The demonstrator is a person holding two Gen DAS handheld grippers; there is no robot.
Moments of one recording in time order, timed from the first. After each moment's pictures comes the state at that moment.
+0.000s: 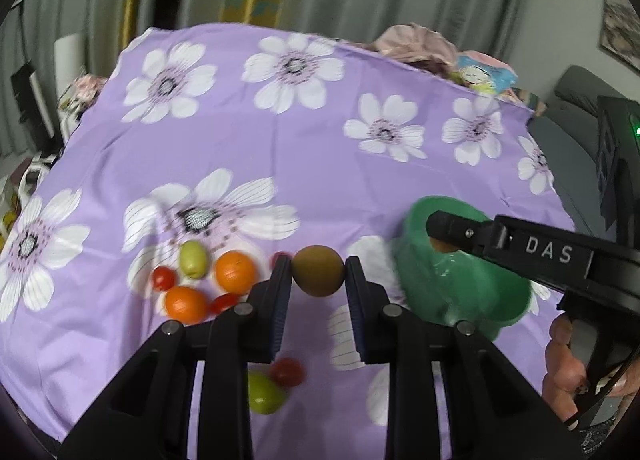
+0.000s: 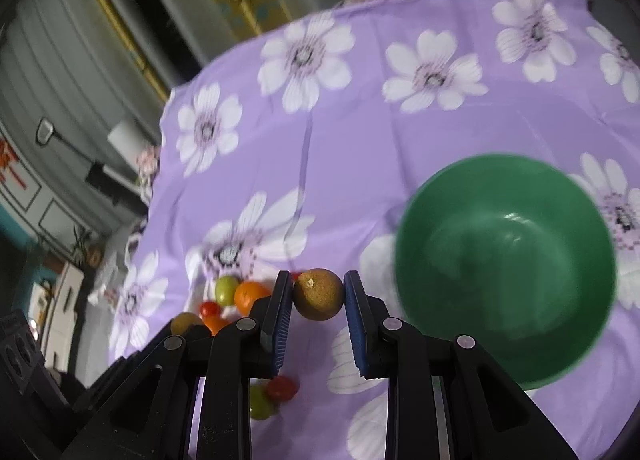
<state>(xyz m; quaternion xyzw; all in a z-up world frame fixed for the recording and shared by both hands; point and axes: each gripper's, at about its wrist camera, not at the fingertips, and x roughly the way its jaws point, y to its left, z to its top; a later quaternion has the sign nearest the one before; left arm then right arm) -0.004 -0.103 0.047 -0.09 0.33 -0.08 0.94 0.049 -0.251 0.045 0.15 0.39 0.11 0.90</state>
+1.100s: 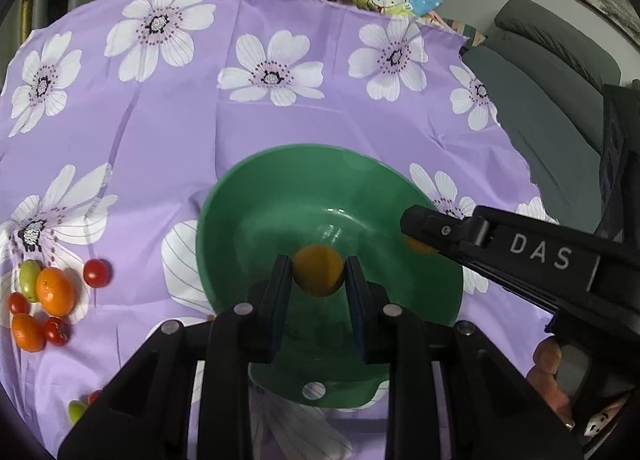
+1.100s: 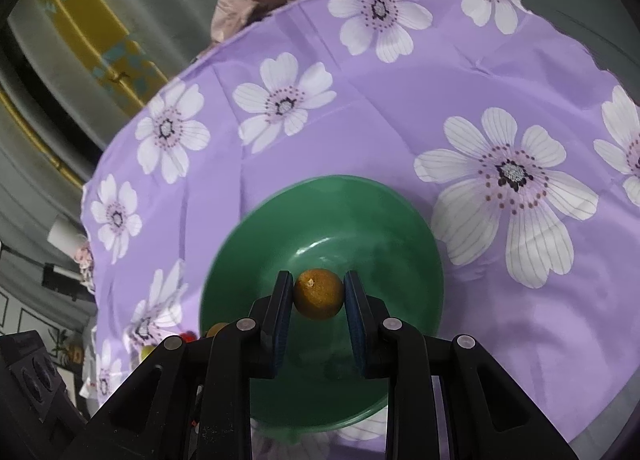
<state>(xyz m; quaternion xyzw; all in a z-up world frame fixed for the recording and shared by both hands) 0.052 -0.244 0.018 -0.05 0.41 -0.21 0.89 0.047 -0.382 0.015 0.25 0.39 -0.04 0.88</state>
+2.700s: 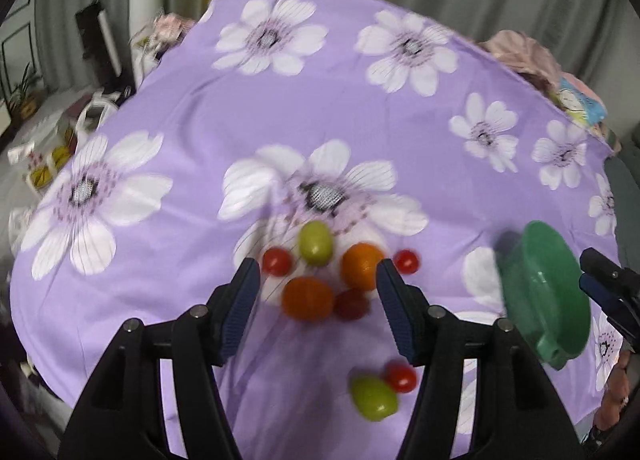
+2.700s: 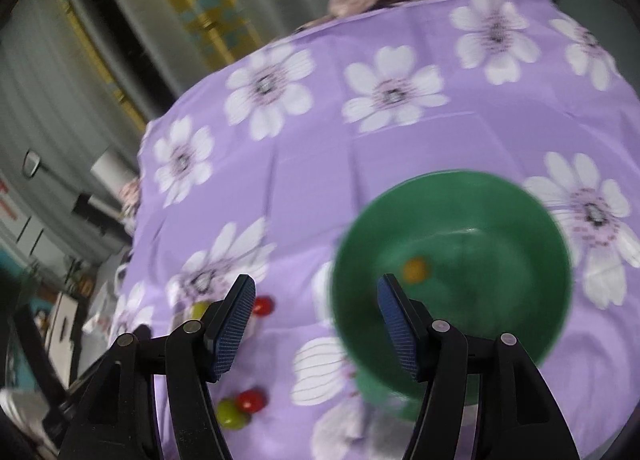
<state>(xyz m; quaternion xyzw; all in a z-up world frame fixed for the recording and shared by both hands) 0.020 -0.002 0.017 -0.15 0.41 0.05 0.90 0.052 -0.267 0.042 0.15 0.39 0.10 0.90</state>
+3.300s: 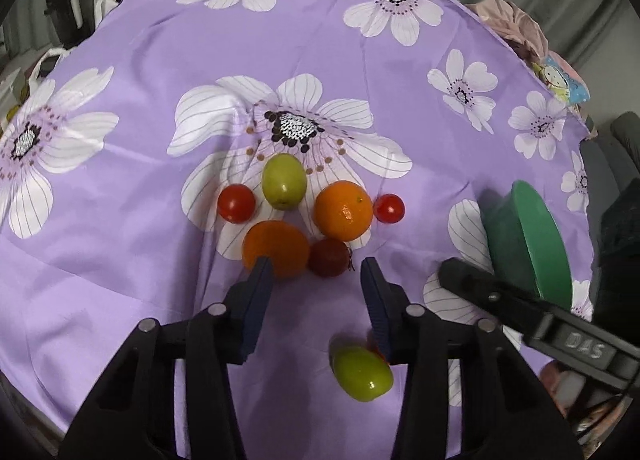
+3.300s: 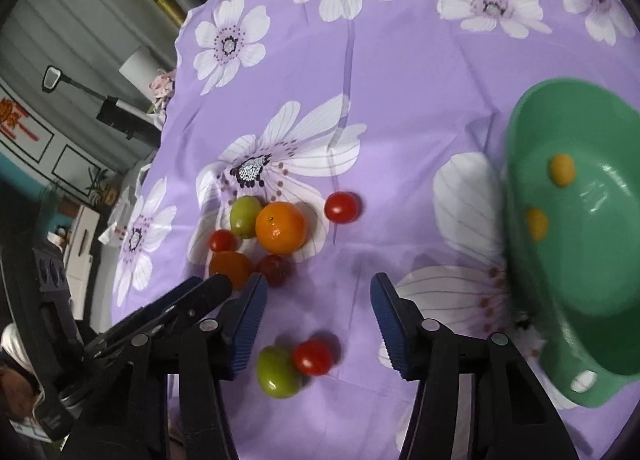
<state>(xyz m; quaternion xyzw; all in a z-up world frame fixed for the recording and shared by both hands) 0.027 -0.001 -0.021 -0.19 0.47 -0.03 0.86 0.076 -0.185 -0.030 0.12 0.52 0.20 0.82</state>
